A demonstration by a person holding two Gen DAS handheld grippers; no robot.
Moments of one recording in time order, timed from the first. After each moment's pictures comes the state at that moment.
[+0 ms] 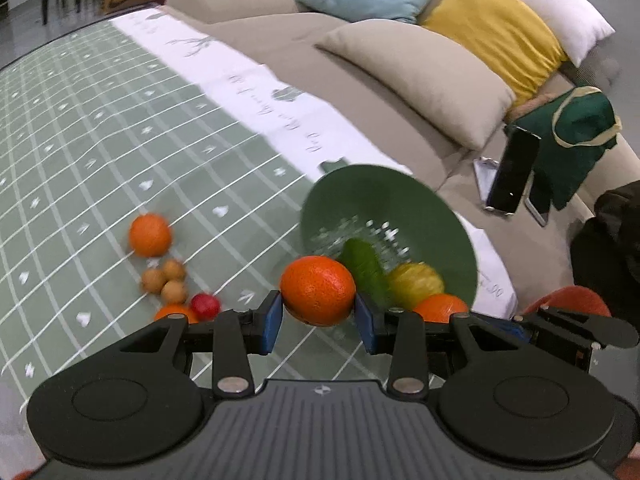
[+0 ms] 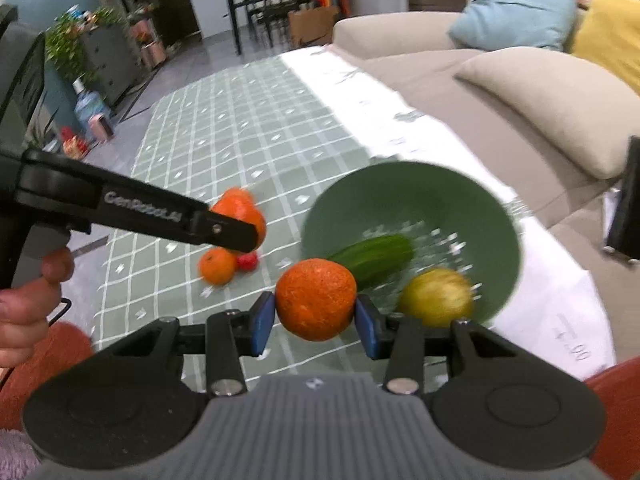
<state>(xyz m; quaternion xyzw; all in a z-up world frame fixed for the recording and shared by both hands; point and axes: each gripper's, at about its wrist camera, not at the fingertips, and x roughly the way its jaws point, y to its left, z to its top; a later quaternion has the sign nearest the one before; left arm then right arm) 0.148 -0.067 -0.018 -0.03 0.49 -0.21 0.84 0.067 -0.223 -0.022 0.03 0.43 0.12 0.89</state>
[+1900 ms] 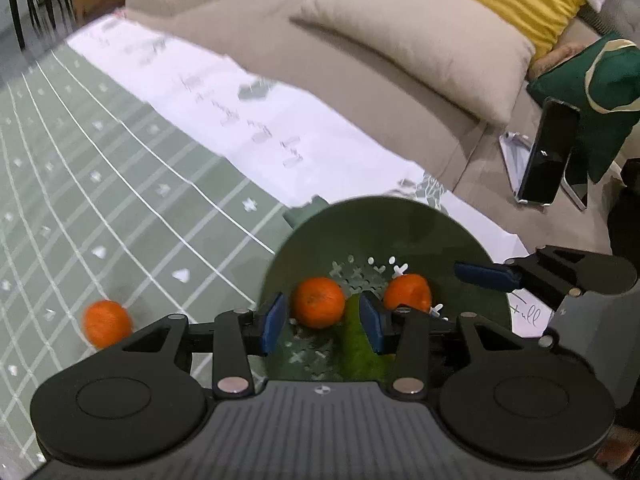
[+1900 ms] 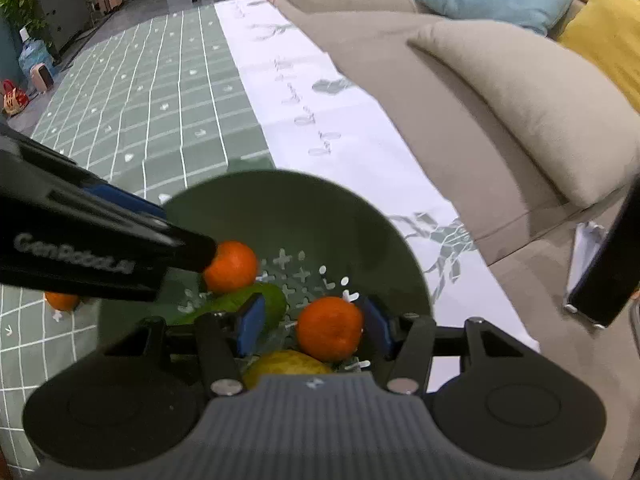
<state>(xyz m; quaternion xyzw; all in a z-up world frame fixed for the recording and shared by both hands) 0.227 -0.142 -0.035 0.06 0.52 -0.20 0.83 0.188 -0.260 -0.064 -0.05 0.49 0.06 0.87</state>
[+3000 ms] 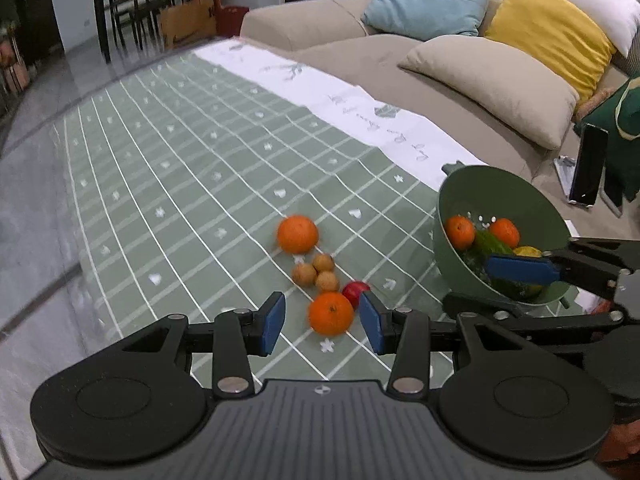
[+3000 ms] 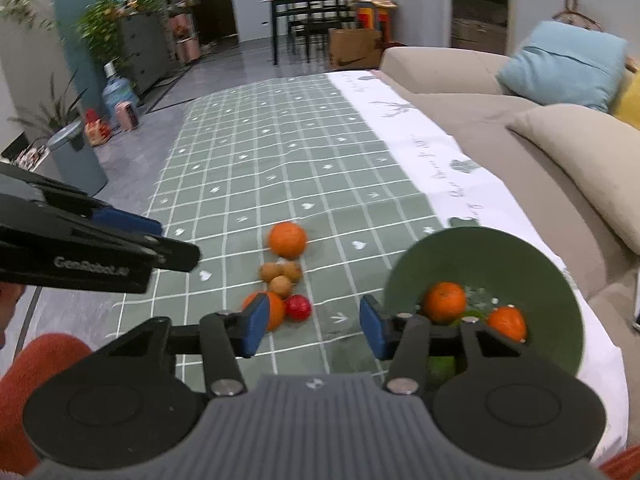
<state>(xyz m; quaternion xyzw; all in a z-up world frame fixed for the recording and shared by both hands) 0.121 0.020 -0.014 0.03 0.46 -0.11 0.88 0.094 -0.129 -0.024 -0.04 0.40 0.18 0.90</state>
